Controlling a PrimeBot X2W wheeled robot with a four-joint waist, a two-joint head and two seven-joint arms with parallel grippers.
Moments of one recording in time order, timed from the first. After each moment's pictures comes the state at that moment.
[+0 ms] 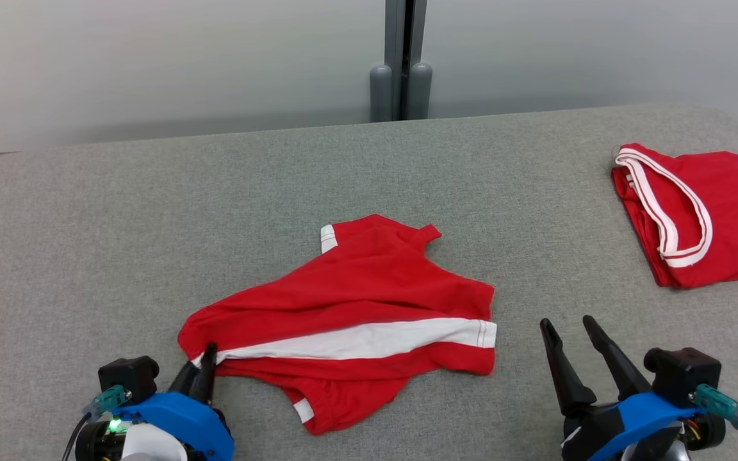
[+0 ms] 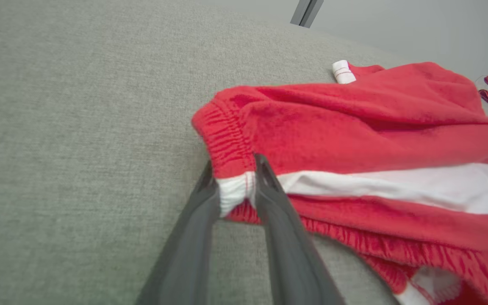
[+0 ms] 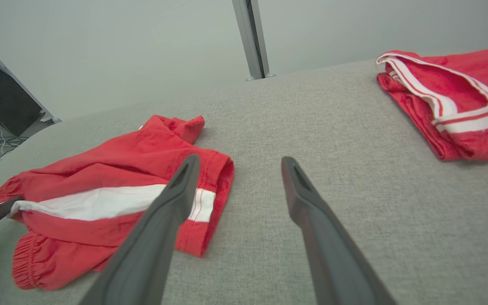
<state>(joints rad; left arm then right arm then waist) -0.22 0.22 -0.31 0.64 -0.58 -0.11 -0.12 0.00 -0.05 0.06 0.10 0.30 0.13 0.00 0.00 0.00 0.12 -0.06</state>
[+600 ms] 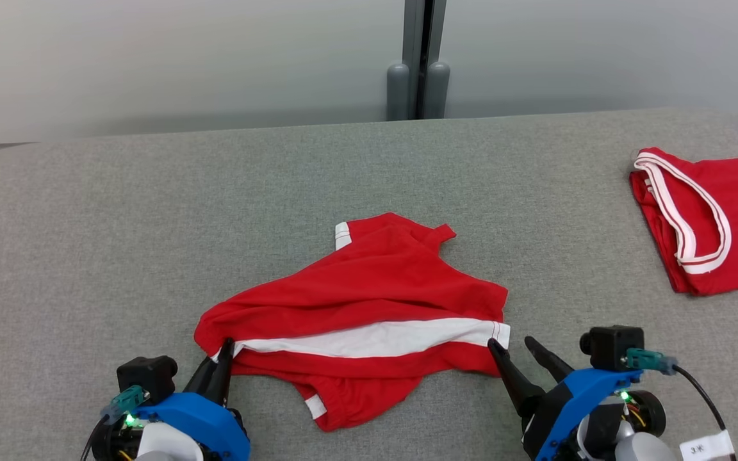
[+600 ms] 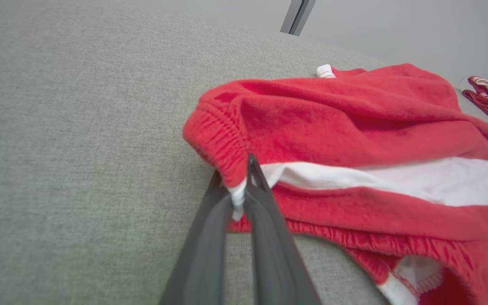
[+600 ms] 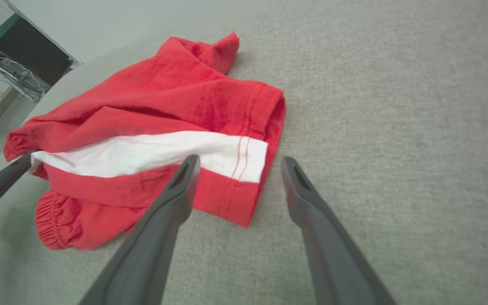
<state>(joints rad) -0.22 0.21 -0.37 0.63 -0.59 -0.12 -0.17 -0.13 -0.05 0.16 0.29 0.42 0.13 0.17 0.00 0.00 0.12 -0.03</state>
